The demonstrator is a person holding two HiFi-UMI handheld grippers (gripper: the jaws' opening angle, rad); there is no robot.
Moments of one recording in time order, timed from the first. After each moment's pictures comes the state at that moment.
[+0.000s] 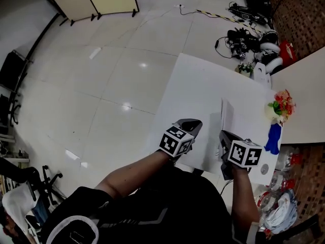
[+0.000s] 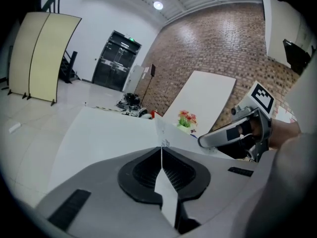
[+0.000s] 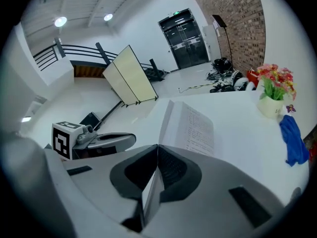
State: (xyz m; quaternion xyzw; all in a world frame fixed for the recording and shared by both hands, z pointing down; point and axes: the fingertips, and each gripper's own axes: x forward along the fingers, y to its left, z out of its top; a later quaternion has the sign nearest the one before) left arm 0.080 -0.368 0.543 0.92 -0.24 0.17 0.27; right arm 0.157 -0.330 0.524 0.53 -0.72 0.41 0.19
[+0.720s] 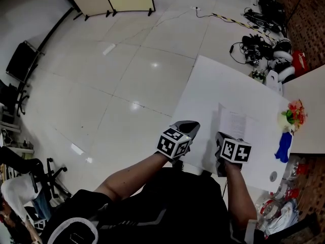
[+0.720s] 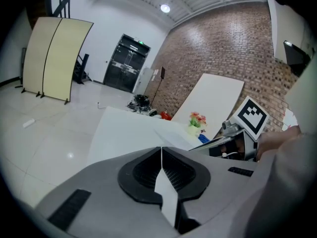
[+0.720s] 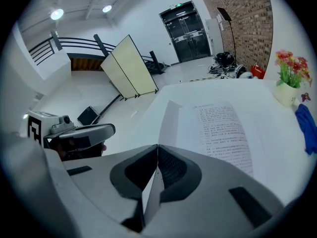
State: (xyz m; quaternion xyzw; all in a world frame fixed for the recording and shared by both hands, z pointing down) left arm -0.007 -0.376 0.554 0.90 -0.29 0.16 0.28; right arm 0.085 -0.348 0.586 0.52 -0.71 0.42 0.22
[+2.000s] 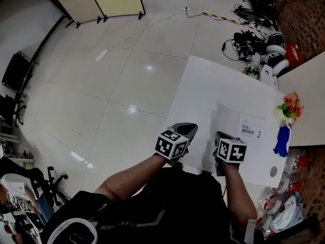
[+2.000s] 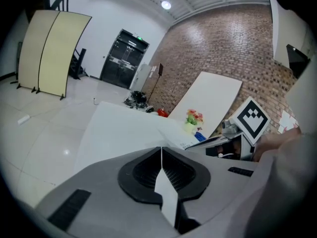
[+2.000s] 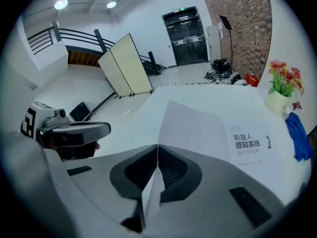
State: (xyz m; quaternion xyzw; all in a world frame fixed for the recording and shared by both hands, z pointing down) left arm 0.015 -0.370 0.564 0.90 -0.26 0.17 0.29; right arm 0.110 -0.345 0.594 0.55 -0.69 0.39 0.25
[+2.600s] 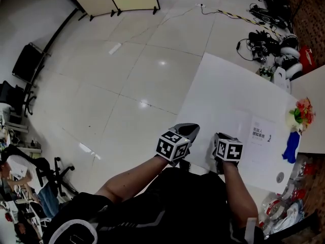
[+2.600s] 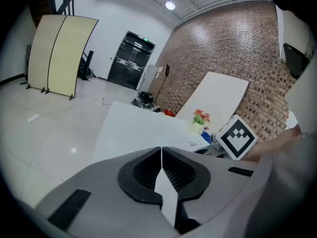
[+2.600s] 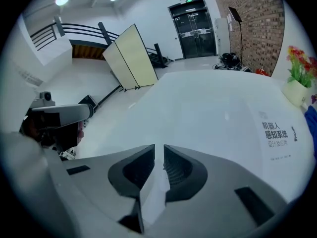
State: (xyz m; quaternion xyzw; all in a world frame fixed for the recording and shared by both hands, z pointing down) left arm -0.023 -0.368 0.573 0.89 -0.30 0.18 0.30; right arm 0.073 -0.349 0.653 0.51 -0.71 0.40 0.28
